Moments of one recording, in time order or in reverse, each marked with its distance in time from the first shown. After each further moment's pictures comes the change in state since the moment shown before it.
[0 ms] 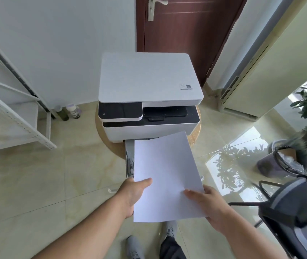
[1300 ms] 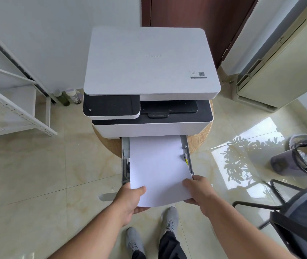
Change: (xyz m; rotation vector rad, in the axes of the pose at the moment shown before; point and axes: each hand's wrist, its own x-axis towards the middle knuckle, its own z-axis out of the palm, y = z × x) left_hand 0.079 -0.023 0.008 -0.026 0.135 -0.117; right_hand 0.131 -0.009 0.012 -0.221 0.199 0.268
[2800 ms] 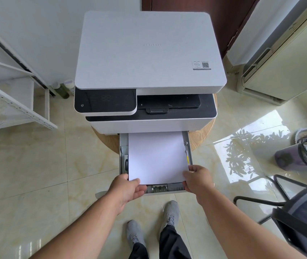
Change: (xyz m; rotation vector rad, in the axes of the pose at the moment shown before) left_hand 0.038 0.009 -0.005 -0.019 0.063 0.016; right_hand 0.035 -0.009 0.010 -0.003 0.169 -0.044
